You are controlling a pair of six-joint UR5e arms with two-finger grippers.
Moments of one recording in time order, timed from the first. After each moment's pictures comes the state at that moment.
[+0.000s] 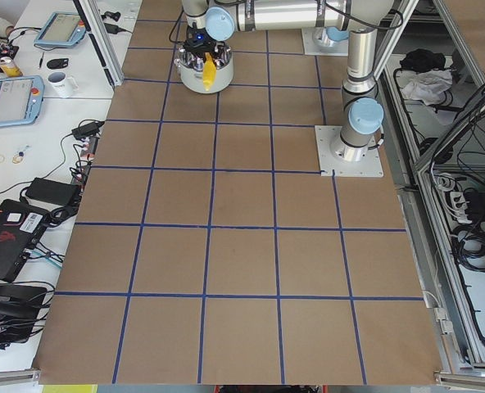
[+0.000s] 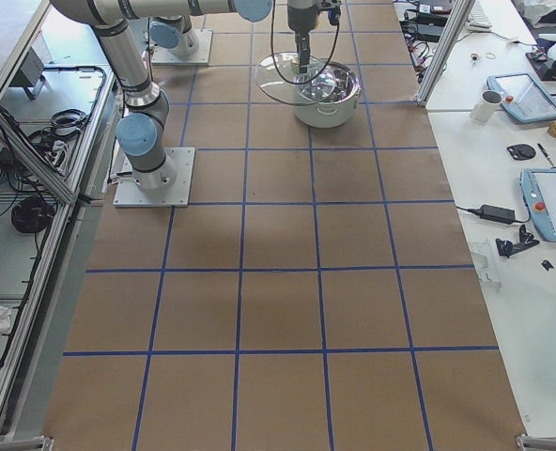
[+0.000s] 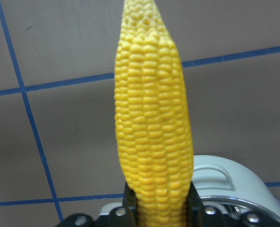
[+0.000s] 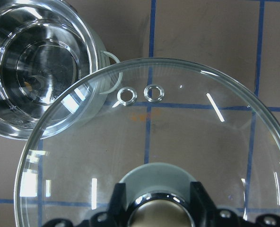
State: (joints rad) left arm -1.65 -1.85 -1.40 -1.56 1.46 -1.50; right arm 1.56 -1.61 1.54 -1.59 -1.57 -0.06
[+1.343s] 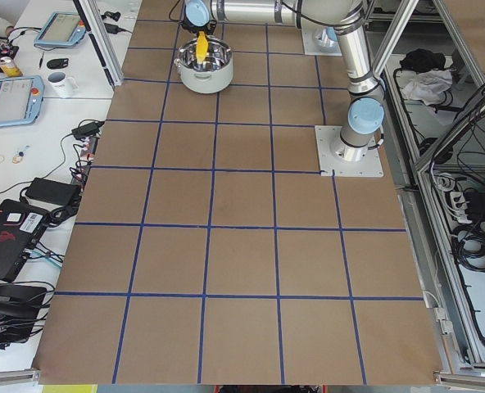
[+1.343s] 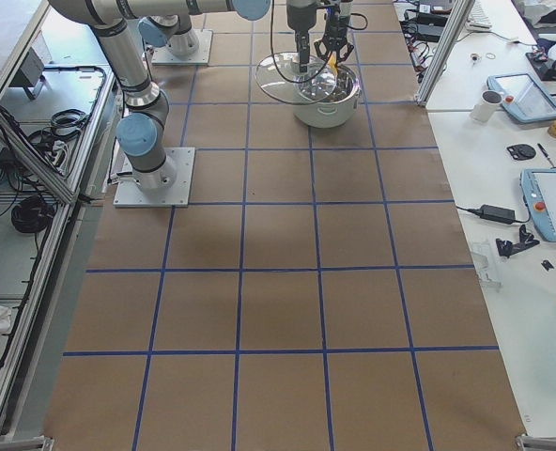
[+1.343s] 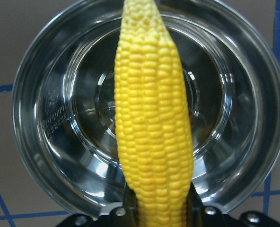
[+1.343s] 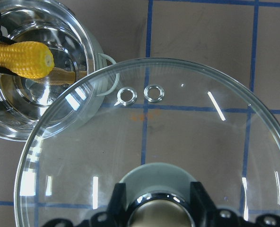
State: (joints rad) left arm -1.92 -2.14 -1.19 -1.35 1.34 -1.79; right arm 1.56 -1.61 1.54 -1.60 -1.58 -0.06
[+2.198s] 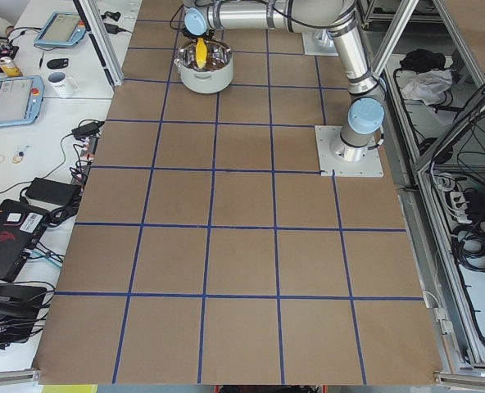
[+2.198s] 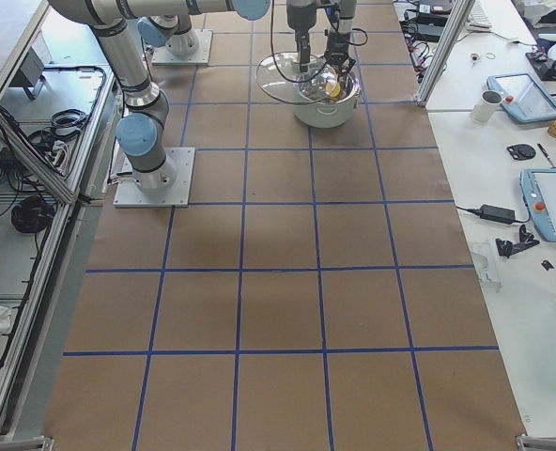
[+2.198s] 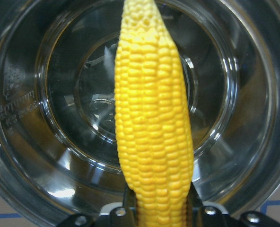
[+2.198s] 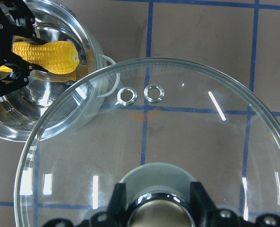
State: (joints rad) left arm -1.94 -2.20 -1.19 -1.25 1.34 -1.88; right arm 1.56 -1.61 1.54 -1.60 -1.58 -0.07
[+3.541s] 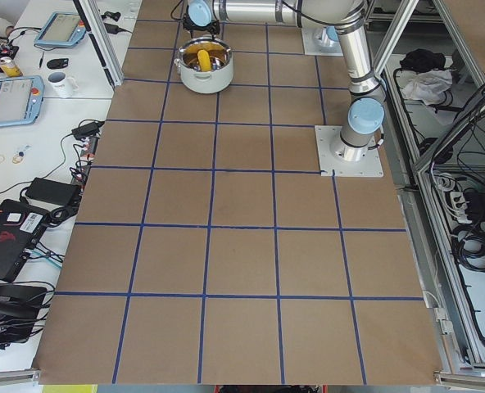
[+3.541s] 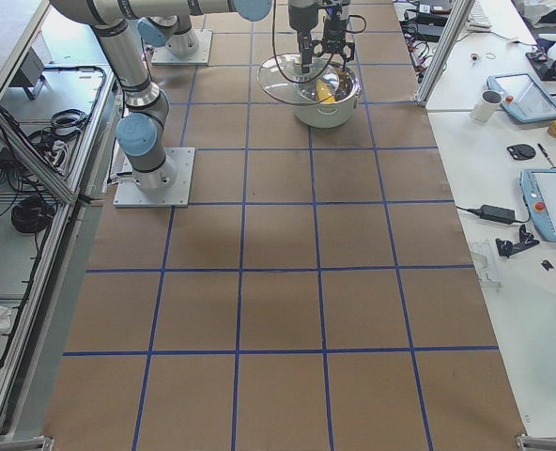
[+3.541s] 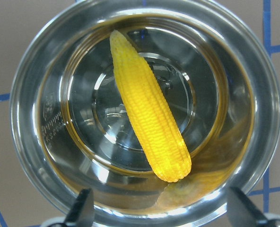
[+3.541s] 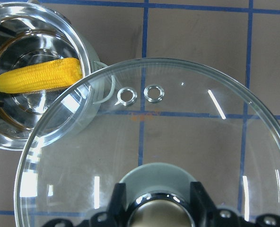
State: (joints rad) left arm -1.94 -2.13 -1.21 -1.31 1.39 -1.78; right arm 1.56 -1.60 1.54 -1.62 -1.59 -0.06
